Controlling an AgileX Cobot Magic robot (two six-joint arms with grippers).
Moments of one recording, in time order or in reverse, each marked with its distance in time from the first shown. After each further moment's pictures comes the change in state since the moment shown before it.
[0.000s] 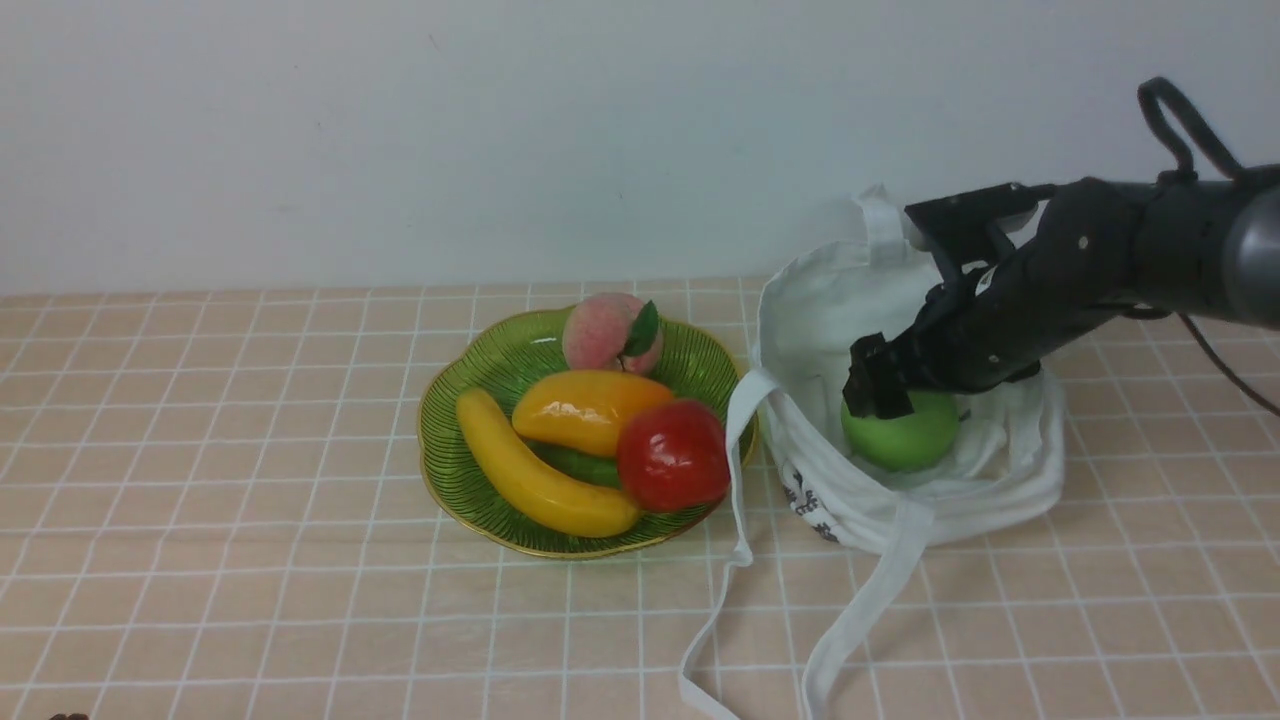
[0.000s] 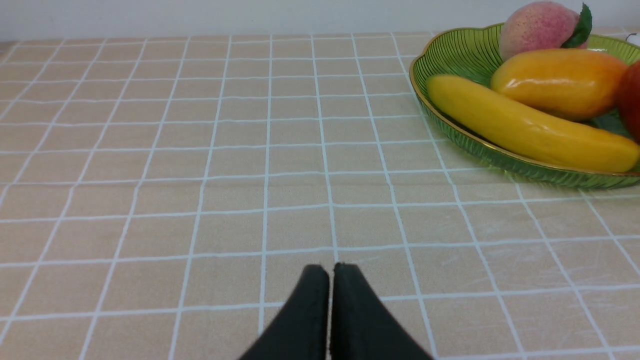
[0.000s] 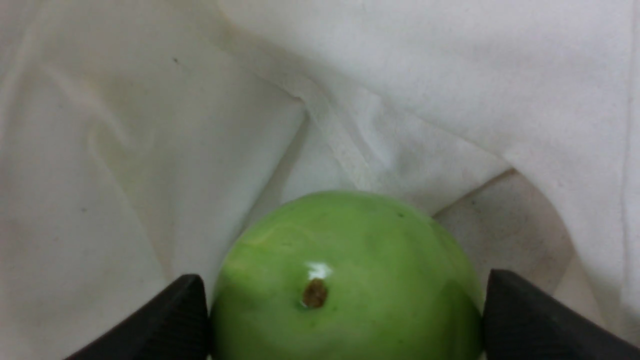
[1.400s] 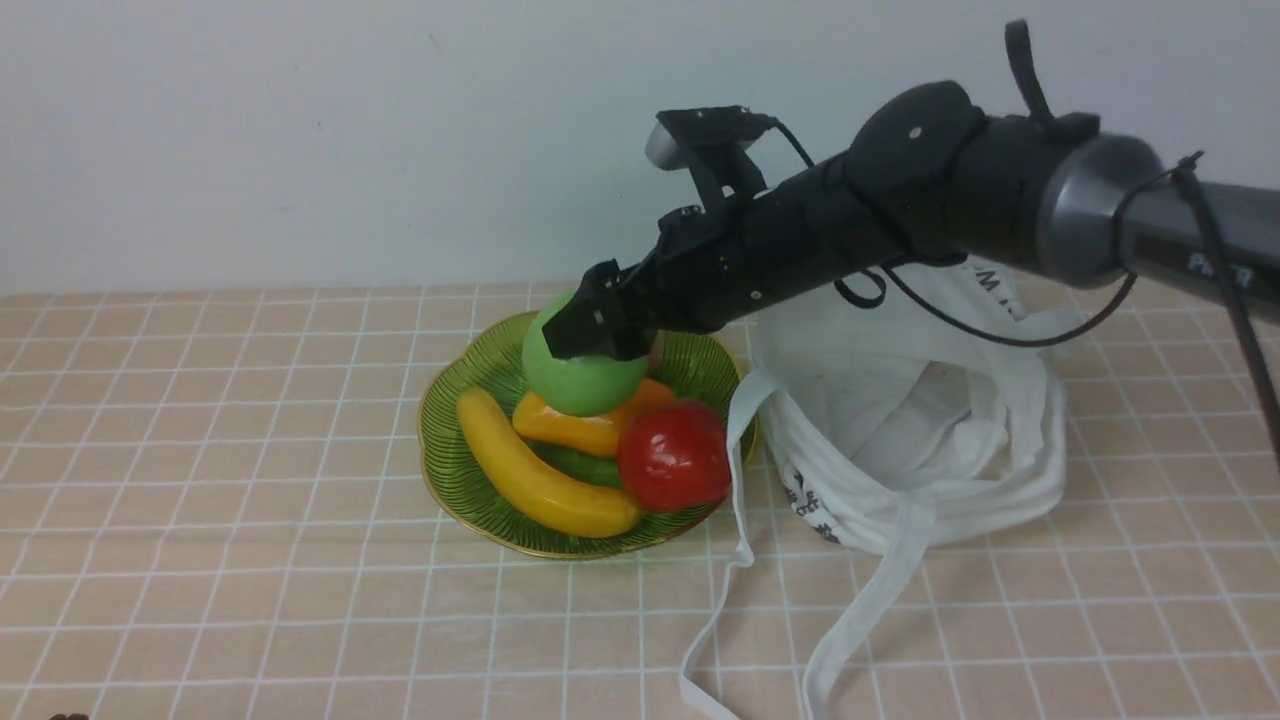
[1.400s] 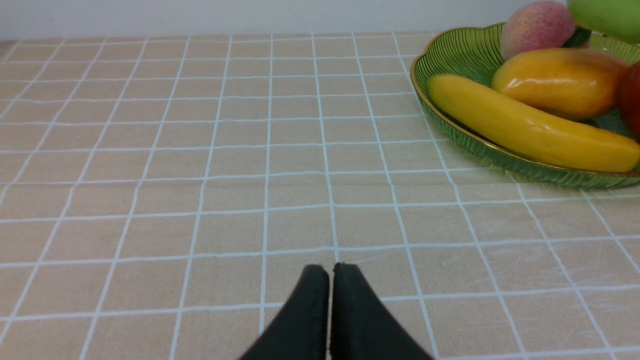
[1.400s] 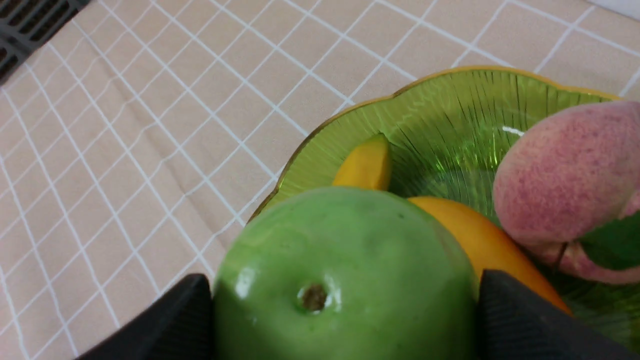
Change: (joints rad) right arm 0.228 0.092 -0.312 0.743 0.163 -0.578; left arm 0.000 0.000 0.000 0.000 0.000 0.000
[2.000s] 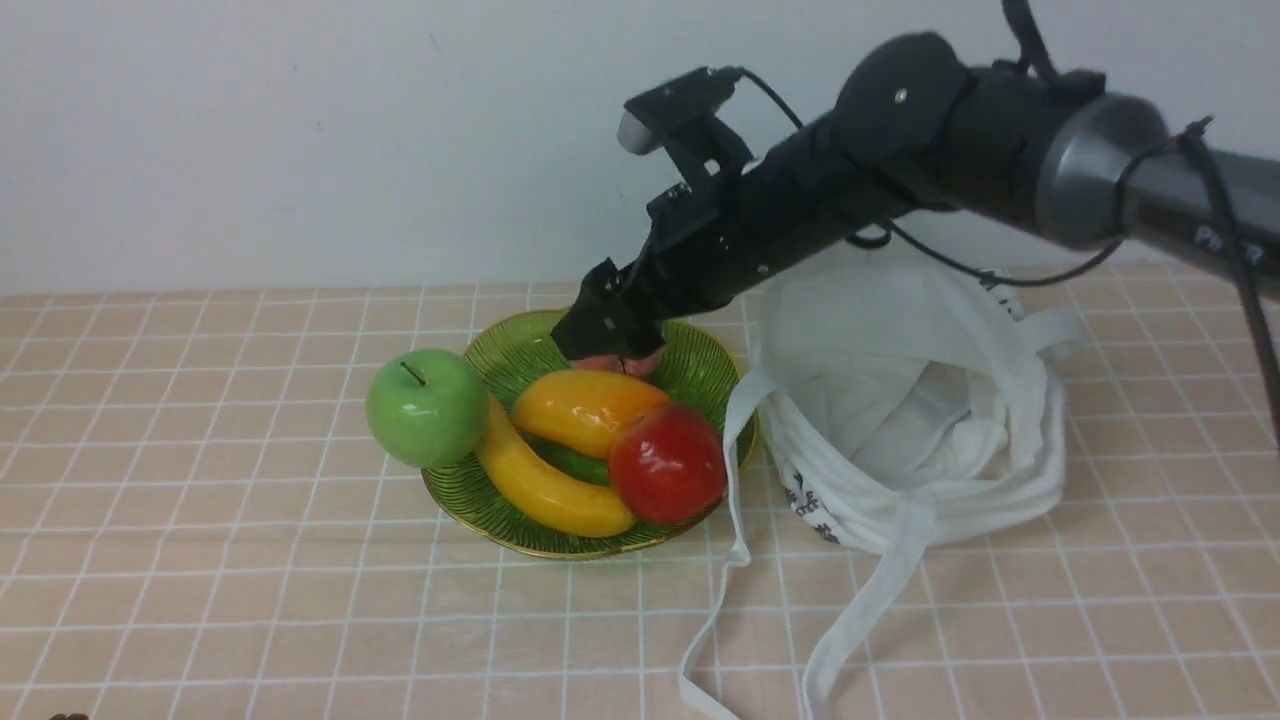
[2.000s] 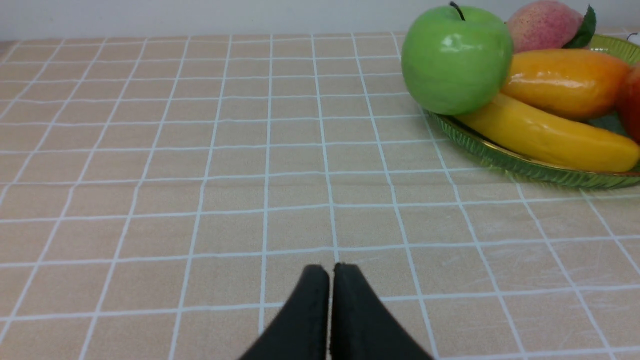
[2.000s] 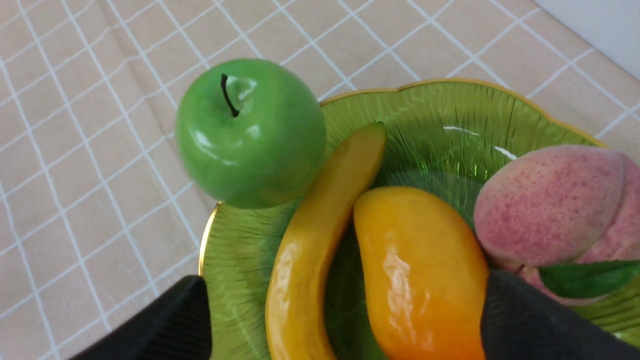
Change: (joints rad) right arm 0.011 -0.018 -0.167 -0.292 0.176 0.075; left arm 0.000 0.000 0.000 0.000 0.000 0.000
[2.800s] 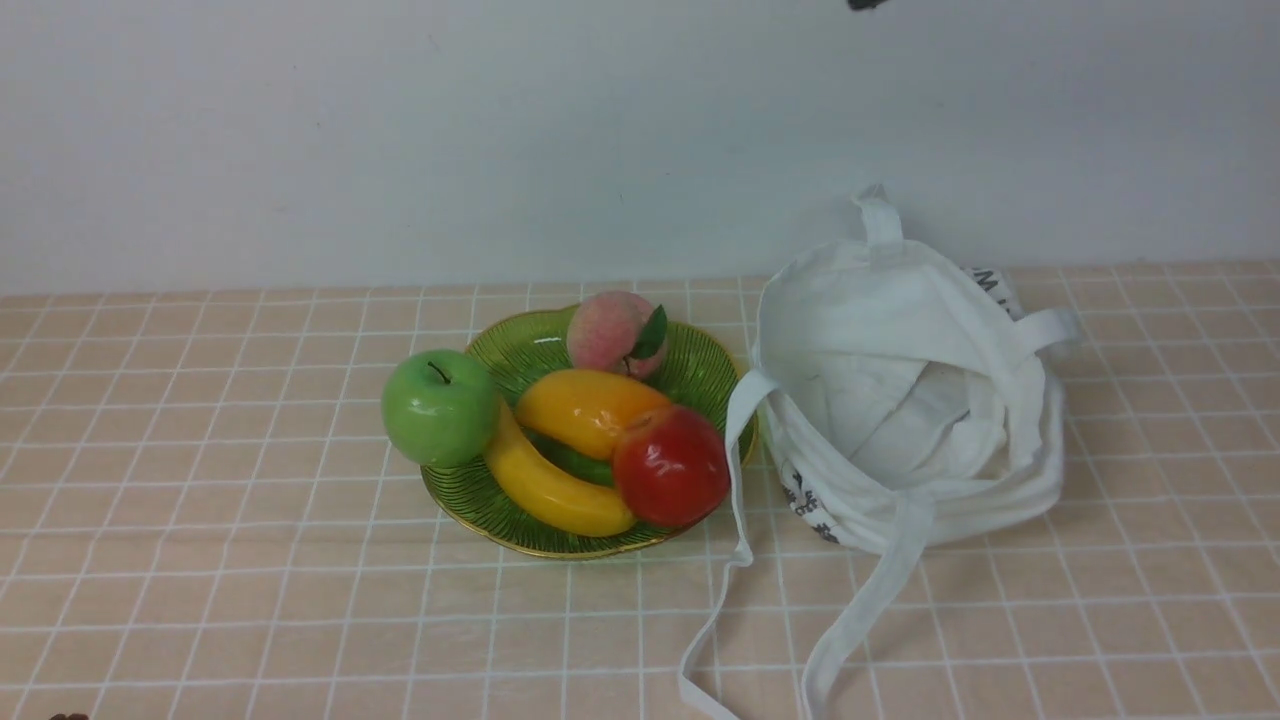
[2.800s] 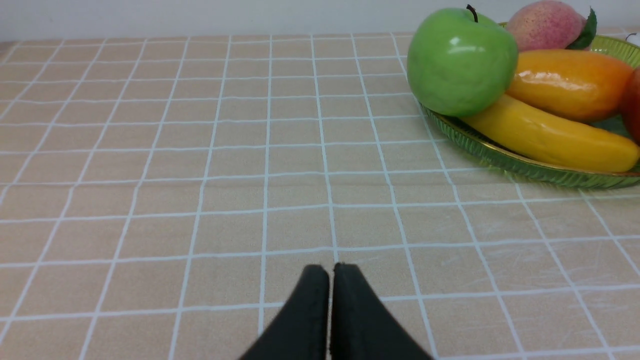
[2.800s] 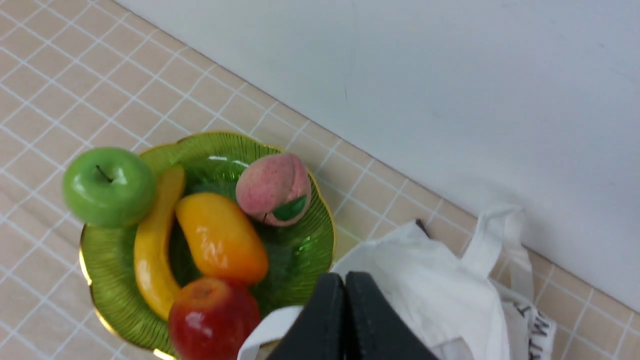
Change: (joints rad) right arm 0.000 -0.391 -0.189 -0.642 0.333 0.620; left arm 0.000 0.000 0.000 0.000 0.000 0.000
